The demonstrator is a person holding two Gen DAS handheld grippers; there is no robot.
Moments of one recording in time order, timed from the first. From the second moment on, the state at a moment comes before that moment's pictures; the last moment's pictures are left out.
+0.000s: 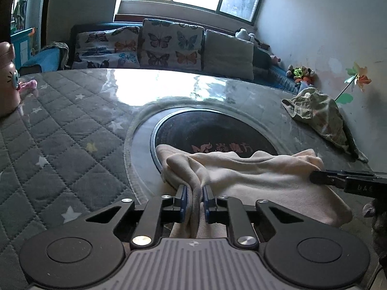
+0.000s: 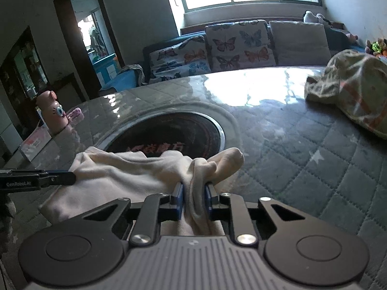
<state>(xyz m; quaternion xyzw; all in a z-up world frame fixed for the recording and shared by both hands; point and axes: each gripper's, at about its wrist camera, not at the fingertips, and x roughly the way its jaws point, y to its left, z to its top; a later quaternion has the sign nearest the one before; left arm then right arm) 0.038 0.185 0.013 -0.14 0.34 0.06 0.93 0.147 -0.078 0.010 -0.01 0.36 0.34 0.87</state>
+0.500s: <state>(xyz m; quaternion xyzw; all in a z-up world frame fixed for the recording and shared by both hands) -0.014 0.237 0.022 -0.19 0.32 0.12 0.92 0.140 -0.005 0.038 -0.06 0.33 0.38 0.86</state>
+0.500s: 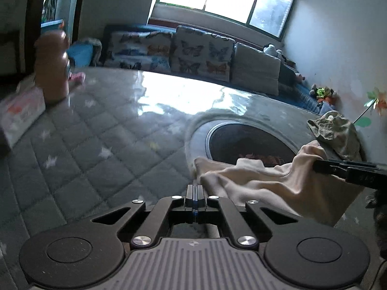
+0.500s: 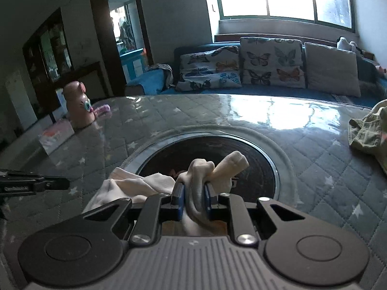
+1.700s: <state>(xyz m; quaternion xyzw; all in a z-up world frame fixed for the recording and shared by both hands) -0.001 0.216 0.032 -0.18 0.29 0.14 0.93 0.156 -0.032 0.031 -0.01 0.36 0.39 0.85</state>
